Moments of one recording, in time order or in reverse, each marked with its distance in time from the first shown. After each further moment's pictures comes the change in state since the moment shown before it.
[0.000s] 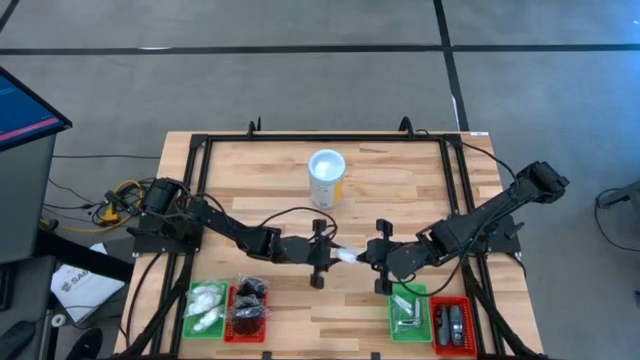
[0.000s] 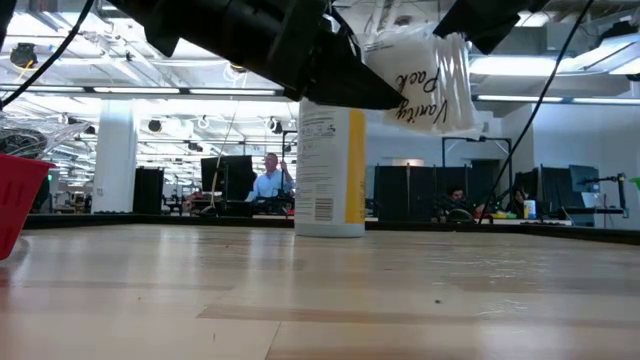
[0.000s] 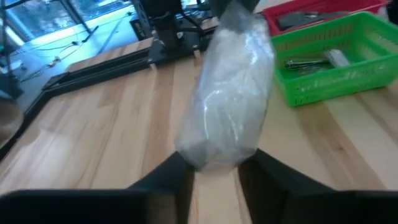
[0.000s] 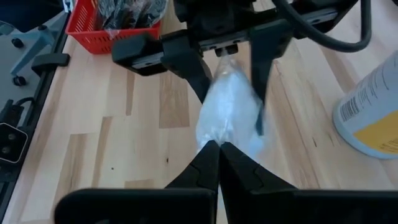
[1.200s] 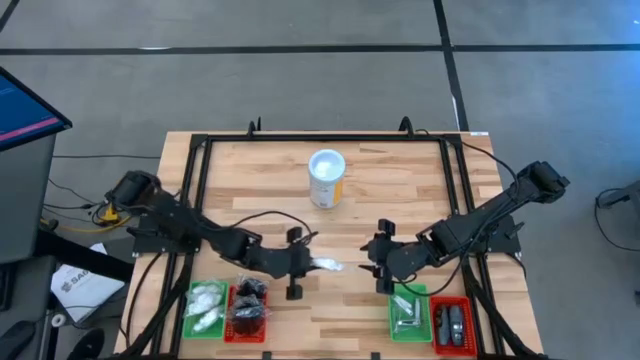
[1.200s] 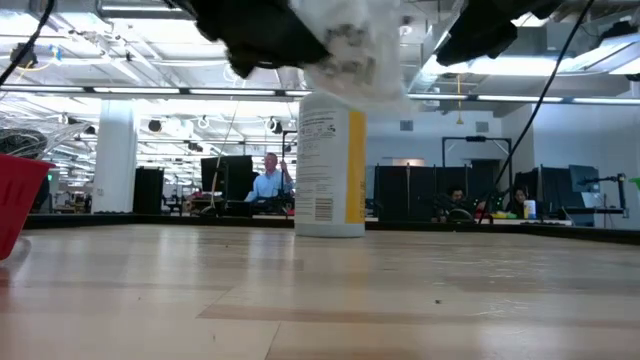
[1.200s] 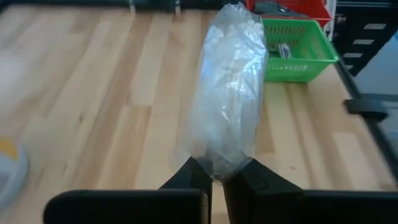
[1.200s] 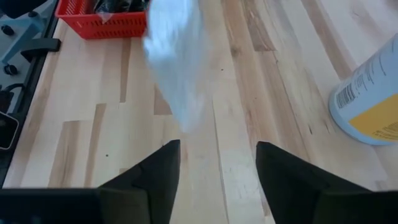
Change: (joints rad) left arm -0.126 -0.228 0.001 -0.440 -0.022 -0.426; right arm 0.007 -0.002 0.000 -0.055 0.000 0.021
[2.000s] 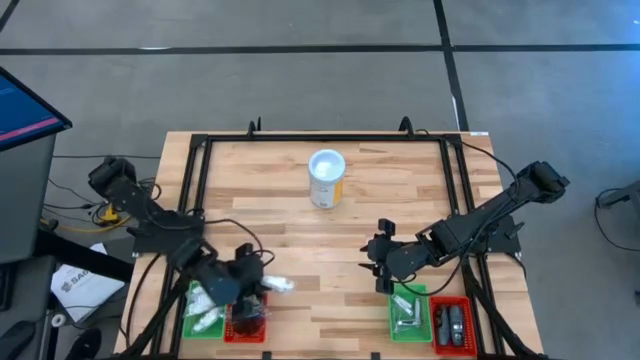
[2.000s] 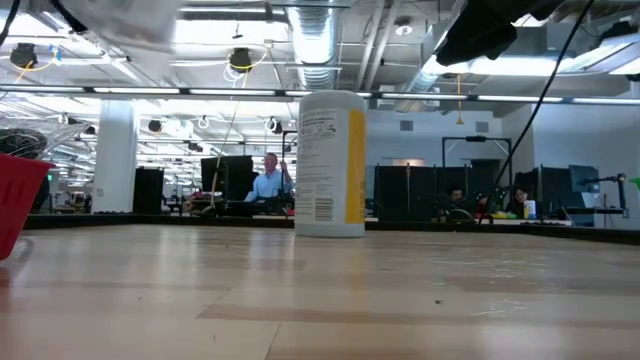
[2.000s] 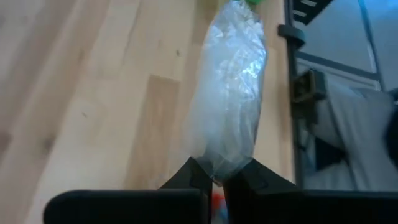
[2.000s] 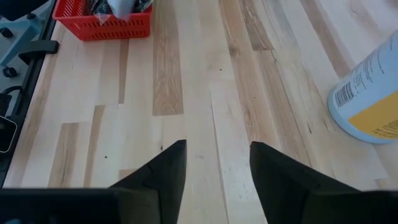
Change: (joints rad) left arm -0.290 -0.289 0.000 -0.569 0.007 -0.526; right arm 0.000 0.001 0.000 0.000 0.000 0.009
